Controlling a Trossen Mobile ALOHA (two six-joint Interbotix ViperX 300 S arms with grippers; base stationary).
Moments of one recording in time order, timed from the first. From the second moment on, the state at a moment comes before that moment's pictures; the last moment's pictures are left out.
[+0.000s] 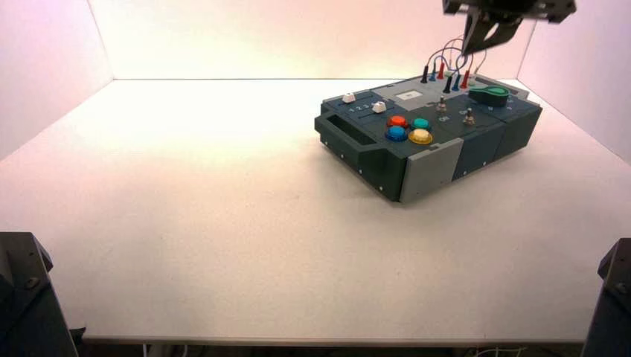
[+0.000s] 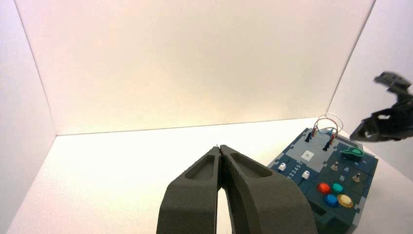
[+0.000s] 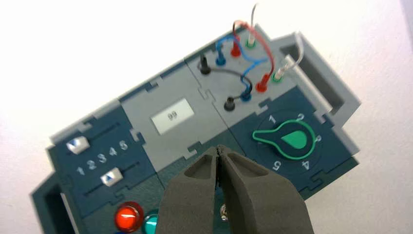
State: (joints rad) left arm -0.17 -1.60 1.20 -0.20 0.54 0.09; right arm 0.21 -0.13 0.77 -0.32 0.29 0.52
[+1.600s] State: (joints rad) left arm -0.17 -1.60 1.20 -0.20 0.54 0.09; right arm 0.08 0.17 0.59 -0.32 0.30 0.52
